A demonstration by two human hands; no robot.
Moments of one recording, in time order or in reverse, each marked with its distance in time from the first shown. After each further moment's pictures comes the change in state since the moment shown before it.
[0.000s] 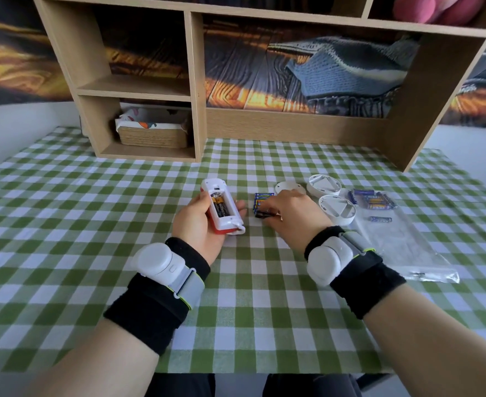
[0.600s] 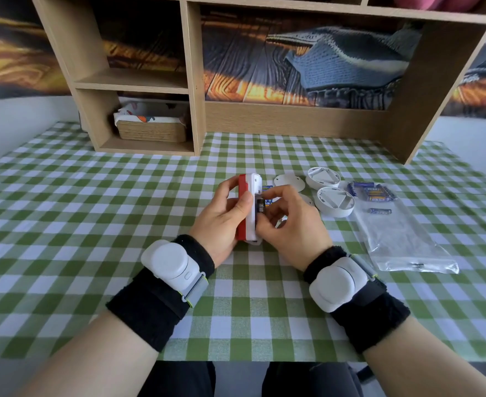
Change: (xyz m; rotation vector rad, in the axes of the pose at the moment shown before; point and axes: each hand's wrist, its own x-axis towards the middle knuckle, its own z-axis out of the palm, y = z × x) left_hand -0.011 -0.024 0.006 0.442 -0.267 0.144; right_hand -0.041 -0.022 0.010 0.576 0.267 0.087
